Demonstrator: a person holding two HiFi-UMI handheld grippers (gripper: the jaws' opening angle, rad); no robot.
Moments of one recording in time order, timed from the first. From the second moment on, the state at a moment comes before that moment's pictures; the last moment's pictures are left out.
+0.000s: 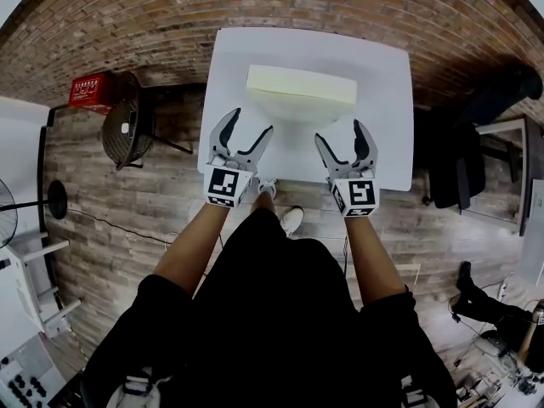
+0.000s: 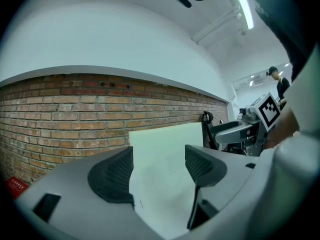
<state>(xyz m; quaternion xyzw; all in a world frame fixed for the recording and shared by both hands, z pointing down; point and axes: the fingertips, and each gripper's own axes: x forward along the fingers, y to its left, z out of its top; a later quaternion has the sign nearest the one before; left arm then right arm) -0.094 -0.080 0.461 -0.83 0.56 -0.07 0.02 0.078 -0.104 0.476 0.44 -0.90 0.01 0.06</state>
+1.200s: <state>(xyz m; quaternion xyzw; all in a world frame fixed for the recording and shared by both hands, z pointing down) -0.064 -0.019 0.341 -0.91 0.42 -0.02 0.01 0.026 -0.026 0.331 0.34 -0.94 0.03 -0.01</state>
